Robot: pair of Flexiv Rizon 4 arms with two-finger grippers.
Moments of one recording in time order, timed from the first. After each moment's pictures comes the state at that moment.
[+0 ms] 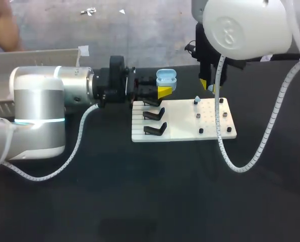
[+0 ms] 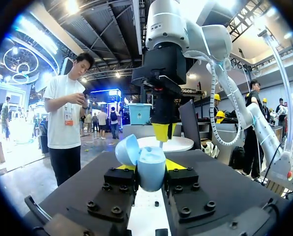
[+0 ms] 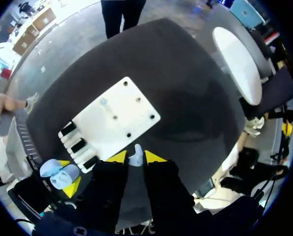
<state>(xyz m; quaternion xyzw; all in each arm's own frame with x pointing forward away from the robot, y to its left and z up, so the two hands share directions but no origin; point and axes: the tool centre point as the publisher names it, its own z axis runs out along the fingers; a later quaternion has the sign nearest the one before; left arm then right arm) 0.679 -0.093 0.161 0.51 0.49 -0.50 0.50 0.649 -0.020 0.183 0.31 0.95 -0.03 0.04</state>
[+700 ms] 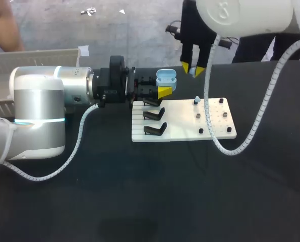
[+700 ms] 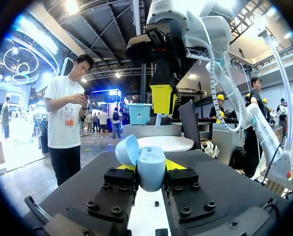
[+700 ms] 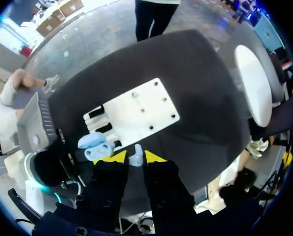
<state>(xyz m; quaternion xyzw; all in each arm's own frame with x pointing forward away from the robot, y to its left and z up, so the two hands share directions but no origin) 0.679 -0.093 0.161 0.51 0.49 -0.50 0.50 0.656 0.031 0.233 0.21 0.98 0.03 0.05</state>
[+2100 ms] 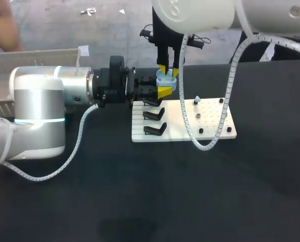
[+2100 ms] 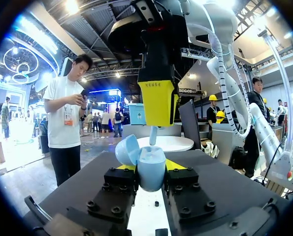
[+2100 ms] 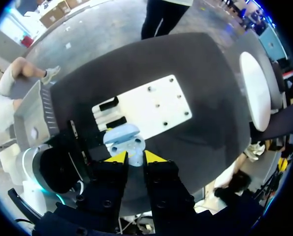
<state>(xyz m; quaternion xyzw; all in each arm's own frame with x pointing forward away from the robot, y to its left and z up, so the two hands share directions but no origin) 0.679 -0.093 0.161 0.51 0.49 -0.50 0.50 0.665 0.077 0.218 0.19 0.98 0.01 0.03</state>
